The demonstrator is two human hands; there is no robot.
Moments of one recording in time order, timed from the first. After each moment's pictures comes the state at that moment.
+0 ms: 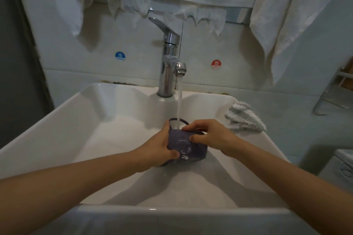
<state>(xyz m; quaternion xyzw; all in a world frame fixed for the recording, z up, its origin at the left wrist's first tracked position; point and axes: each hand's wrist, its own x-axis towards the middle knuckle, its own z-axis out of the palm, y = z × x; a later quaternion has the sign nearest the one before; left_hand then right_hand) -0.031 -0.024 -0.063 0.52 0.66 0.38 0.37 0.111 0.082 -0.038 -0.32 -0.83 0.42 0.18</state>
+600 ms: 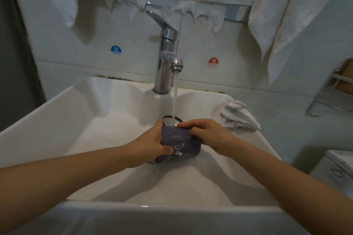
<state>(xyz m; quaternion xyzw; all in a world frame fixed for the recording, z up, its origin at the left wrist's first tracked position) -0.032 -0.024 -0.062 0.51 0.65 0.42 0.39 0.111 0.087 -0.045 -0.33 -0.77 0.50 0.19</state>
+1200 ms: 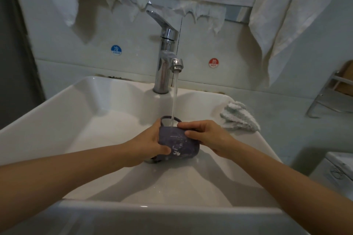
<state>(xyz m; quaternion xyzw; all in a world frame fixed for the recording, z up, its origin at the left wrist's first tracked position) -0.038 -0.024 -0.065 0.49 0.63 0.44 0.42 0.115 0.093 -0.051 -0.29 -0.77 0.54 0.19</state>
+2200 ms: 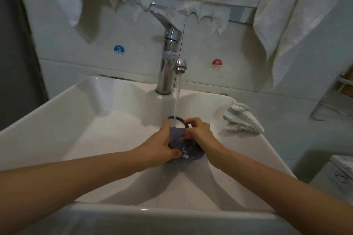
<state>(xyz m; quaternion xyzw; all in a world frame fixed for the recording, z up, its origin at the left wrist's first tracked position) -0.025 -0.019 -0.068 0.54 0.67 0.38 0.33 0.088 0.069 -0.050 -0.45 -0.75 0.44 0.22</state>
